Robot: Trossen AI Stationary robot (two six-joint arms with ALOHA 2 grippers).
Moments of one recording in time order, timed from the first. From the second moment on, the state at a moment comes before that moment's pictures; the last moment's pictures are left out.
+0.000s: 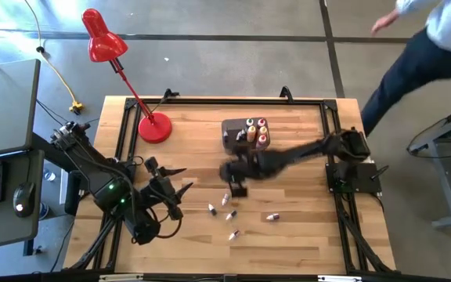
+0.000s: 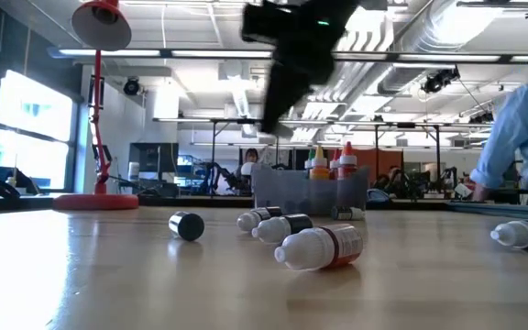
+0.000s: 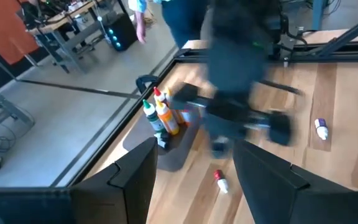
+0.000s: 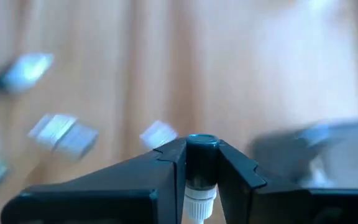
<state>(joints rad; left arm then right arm) -0.76 1.43 1.48 -1.11 -1.19 -0.76 0.12 1.89 1.47 -0.63 0.31 -0.01</state>
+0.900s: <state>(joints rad) -0.76 1.43 1.48 -1.10 -1.12 -0.77 -0.33 1.88 1.38 -0.43 0.07 -0.21</state>
